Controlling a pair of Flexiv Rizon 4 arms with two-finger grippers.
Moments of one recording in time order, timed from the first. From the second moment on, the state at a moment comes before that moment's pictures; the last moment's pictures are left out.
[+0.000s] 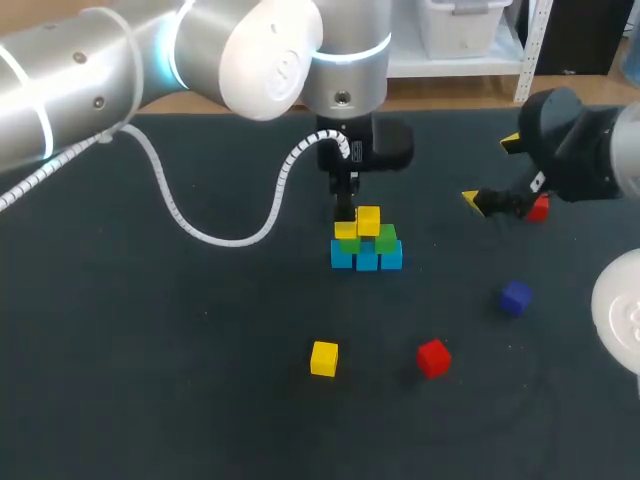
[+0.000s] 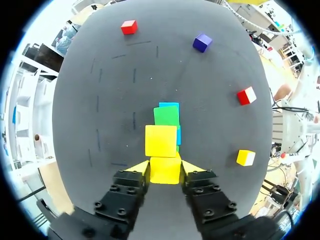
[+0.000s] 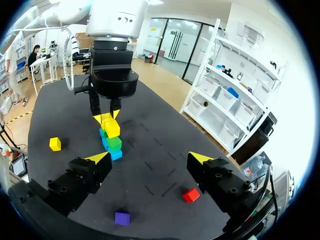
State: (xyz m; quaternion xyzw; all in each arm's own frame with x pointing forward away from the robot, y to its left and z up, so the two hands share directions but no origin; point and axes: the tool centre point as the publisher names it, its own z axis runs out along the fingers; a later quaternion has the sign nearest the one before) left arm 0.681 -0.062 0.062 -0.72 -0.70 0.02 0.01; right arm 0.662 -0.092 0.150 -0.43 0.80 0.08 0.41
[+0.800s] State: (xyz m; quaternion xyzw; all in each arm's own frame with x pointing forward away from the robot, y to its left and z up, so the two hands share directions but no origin) left arm 0.681 -0.061 0.061 -0.72 -0.70 0.01 0.01; right arm 0.662 -0.092 0.150 -0.43 0.80 0.08 0.41
